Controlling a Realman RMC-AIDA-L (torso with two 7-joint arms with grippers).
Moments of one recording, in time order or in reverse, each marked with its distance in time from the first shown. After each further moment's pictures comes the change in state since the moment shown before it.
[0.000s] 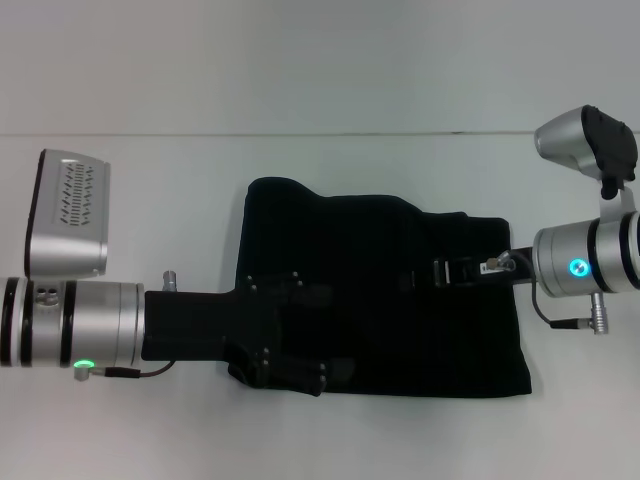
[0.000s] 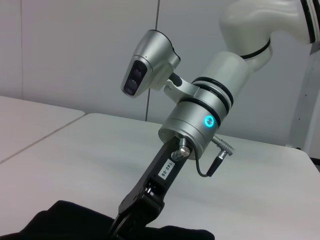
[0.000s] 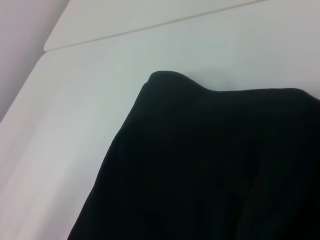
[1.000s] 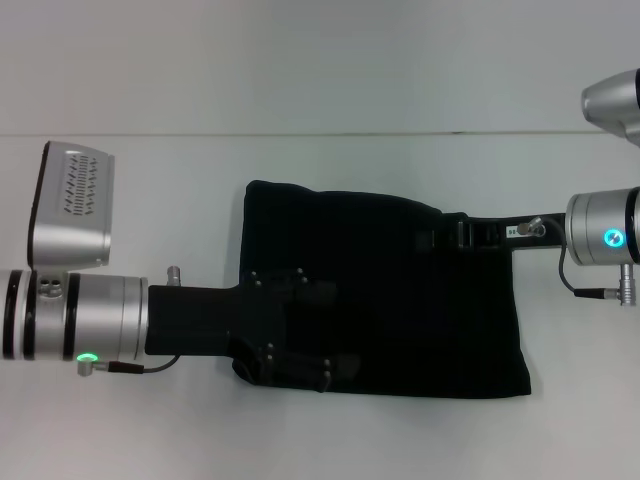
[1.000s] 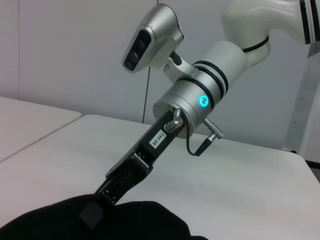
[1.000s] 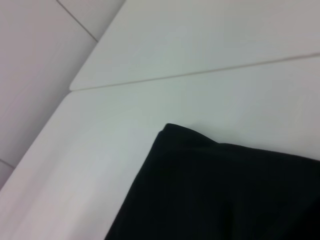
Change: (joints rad) left arm -0.012 0.000 0.002 0.006 0.000 0.009 -0.030; right arm -0.039 -0.032 0.008 -0.073 0.105 -0.060 -0.063
